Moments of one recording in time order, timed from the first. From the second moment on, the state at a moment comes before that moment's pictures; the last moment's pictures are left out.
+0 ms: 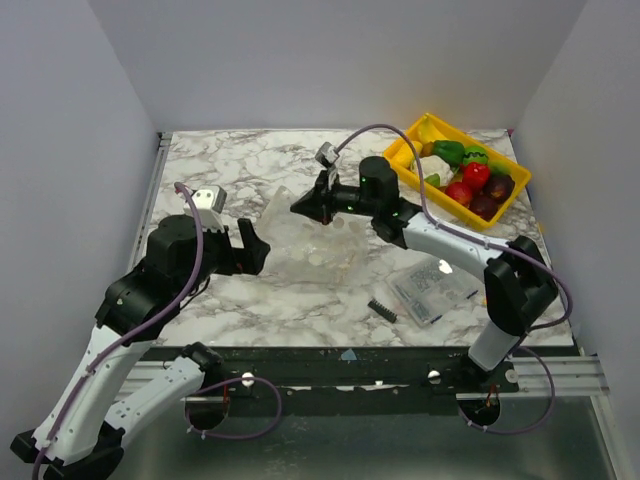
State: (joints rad) left arm -0.56 0.70 1.10 -0.87 -0.09 -0.41; right arm 0.72 1.73 1.22 0.35 -0.51 0.17
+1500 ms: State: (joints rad) left arm -0.47 1.03 0.97 -0.58 0.50 -0.37; right arm 0.53 1.69 1.08 0.88 -1.14 0.85
